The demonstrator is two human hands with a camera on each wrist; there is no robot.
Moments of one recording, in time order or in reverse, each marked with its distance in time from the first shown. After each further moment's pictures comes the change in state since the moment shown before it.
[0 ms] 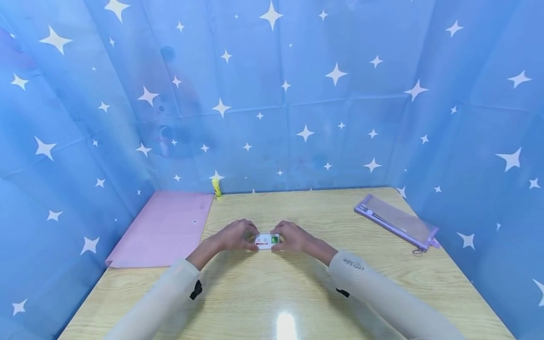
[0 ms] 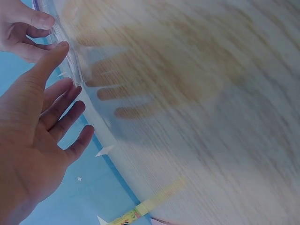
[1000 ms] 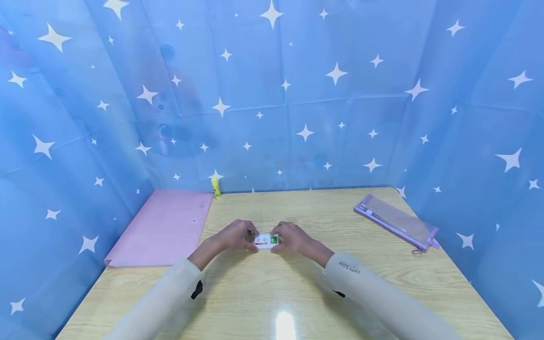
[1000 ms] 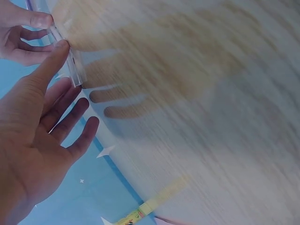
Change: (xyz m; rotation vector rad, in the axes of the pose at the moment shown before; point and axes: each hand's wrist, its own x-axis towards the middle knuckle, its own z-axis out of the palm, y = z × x) left_hand 0.003 0.003 0.005 -0.118 0.020 -0.150; right_hand -0.001 -0.008 0.002 0.004 0.039 0.088
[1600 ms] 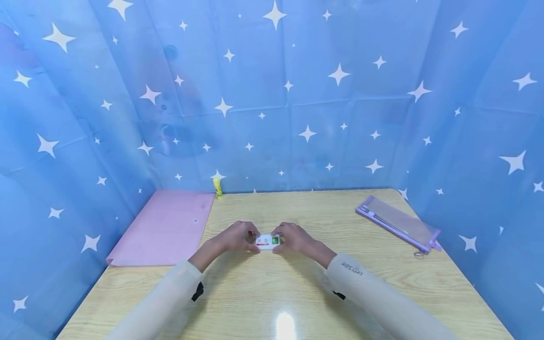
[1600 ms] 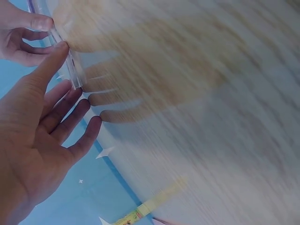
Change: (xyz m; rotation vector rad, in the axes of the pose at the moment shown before) left_hand -0.003 0.000 0.002 -0.025 0.005 -0.043; right_hand 0.004 0.002 0.000 -0.018 -0.023 0.023
